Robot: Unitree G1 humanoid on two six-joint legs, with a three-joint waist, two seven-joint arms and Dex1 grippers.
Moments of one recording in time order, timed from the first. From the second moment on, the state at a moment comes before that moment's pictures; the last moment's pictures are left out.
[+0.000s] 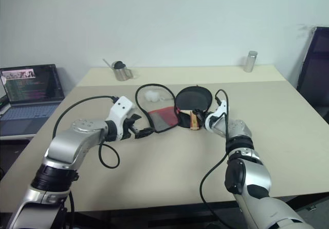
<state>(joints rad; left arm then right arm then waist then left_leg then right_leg) -0.65 0.66 -0.10 -0.09 -0.26 0.89 -0.67 -1.11 -0.10 -0.57 0.98 0.57 0.72 0.02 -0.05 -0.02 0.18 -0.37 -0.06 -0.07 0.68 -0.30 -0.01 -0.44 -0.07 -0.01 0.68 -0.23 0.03</state>
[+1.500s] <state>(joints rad) -1.04 0.42 0.12 0.95 -0.16 0.56 -0.36 -0.89 -0.31 -0.12 0.21 0.50 0.97 0.39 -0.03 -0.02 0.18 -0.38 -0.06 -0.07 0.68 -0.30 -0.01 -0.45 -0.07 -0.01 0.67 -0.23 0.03</state>
